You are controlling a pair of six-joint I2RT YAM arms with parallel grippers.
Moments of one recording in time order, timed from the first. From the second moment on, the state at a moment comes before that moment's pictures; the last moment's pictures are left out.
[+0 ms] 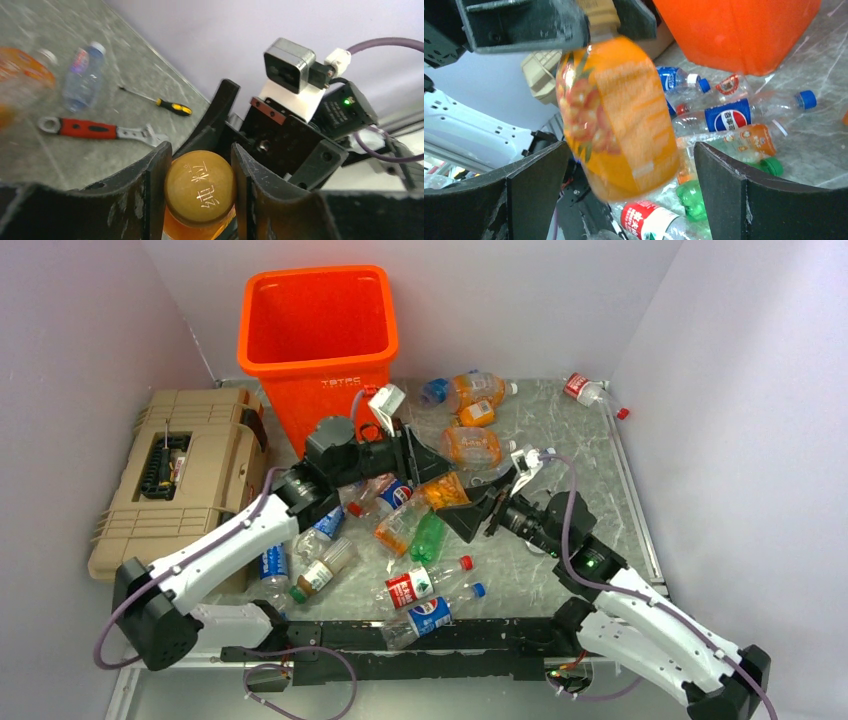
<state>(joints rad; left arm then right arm) -0.76 1.25 1.07 0.18 0.46 -0.70 0.74 0.69 0.56 0.14 -0.22 0.53</state>
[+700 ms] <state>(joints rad) -0.42 1.39 1.71 0.00 -0.25 0.08 0.74 0.49 0.52 -0.10 0.00 0.54</state>
